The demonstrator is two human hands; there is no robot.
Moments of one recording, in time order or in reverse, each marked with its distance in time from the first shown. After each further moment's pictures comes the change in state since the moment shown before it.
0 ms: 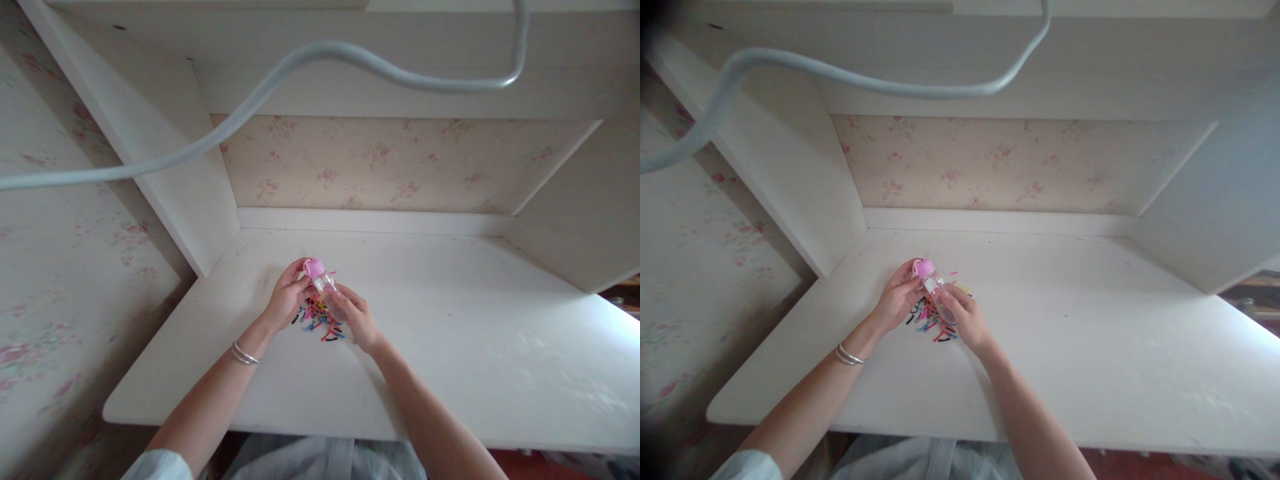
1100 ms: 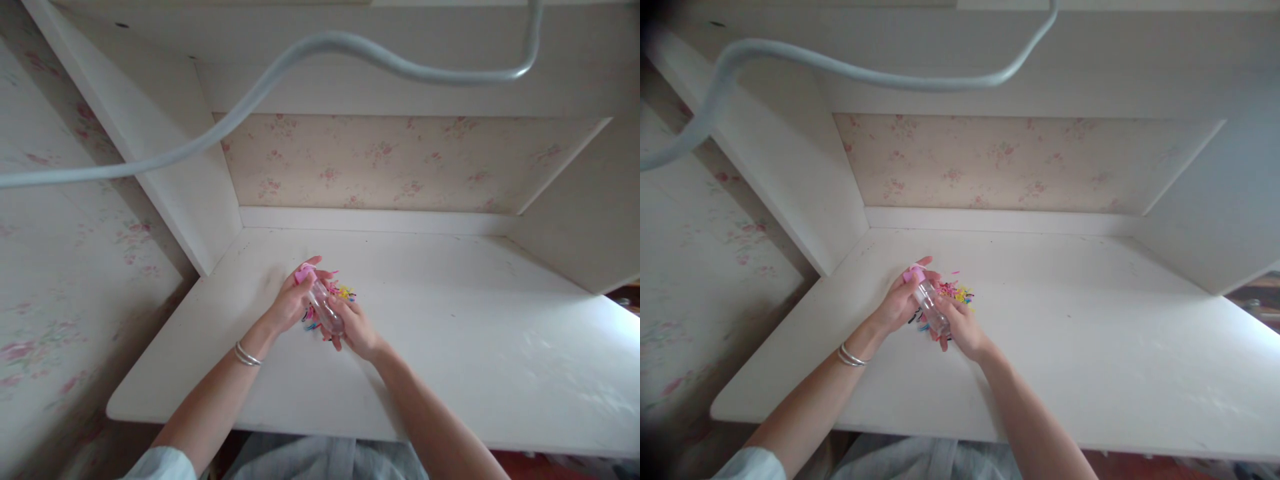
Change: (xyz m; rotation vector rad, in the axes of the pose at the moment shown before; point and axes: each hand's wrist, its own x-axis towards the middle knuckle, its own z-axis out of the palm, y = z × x) left_hand -0.010 0.011 0.009 -0.017 -0.129 -0.094; right_hand -0.009 -0.007 0.013 0.128 -0.190 0.214
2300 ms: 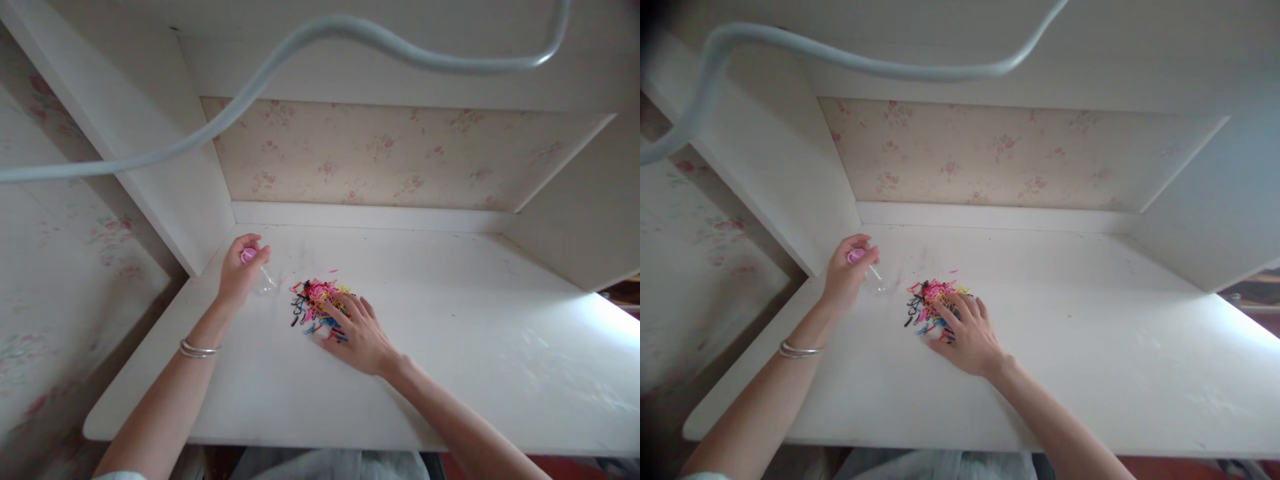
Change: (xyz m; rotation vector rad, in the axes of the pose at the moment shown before) left_hand 0.020 0.064 -0.062 0.718 0.518 0.426; right_hand -0.017 0.012 -0.030 -1.464 0.137 -0.391
